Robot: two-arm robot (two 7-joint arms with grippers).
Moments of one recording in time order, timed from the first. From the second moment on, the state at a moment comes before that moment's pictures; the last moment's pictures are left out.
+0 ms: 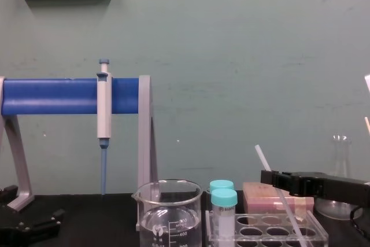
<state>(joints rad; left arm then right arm) -0.20 0.60 0.45 -1.41 -0.25 -0.12 0.03 0.65 0.29 -0.42 -0.78 0.58 -0.05 0.78</state>
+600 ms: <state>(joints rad) -0.20 0.60 0.45 -1.41 -0.25 -0.12 0.03 0.58 0.33 -0.39 -0.98 0.53 -0.16 0.66</state>
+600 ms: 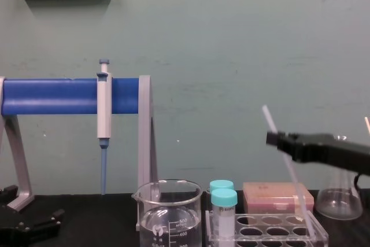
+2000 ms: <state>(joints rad) -0.20 0.60 0.45 -1.41 -0.25 -0.12 0.03 0.42 0.28 -0.22 -1.09 0.37 -0.56 0.48</state>
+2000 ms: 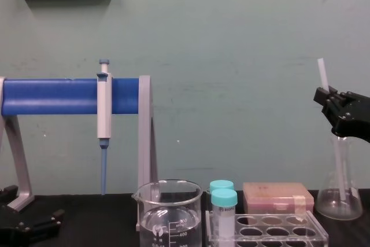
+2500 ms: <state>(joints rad) -0.20 0.60 0.45 -1.41 -0.25 -0.12 0.03 0.42 0.28 -0.22 -1.08 0.37 -0.56 0.49</state>
